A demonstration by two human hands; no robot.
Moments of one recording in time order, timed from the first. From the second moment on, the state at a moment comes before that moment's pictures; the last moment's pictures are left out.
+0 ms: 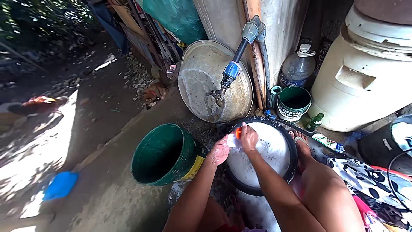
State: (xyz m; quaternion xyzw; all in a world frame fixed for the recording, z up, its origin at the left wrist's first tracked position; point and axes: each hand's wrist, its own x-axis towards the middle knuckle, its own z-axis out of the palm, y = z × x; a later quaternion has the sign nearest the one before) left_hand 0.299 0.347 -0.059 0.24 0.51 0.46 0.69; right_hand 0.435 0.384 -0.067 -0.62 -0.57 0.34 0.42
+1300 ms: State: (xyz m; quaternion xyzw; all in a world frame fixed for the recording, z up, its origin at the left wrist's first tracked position) left_hand 0.313 0.343 -0.063 0.22 0.51 0.46 0.69; right_hand 0.442 0.387 -0.096 -0.65 -0.57 0.28 0.42
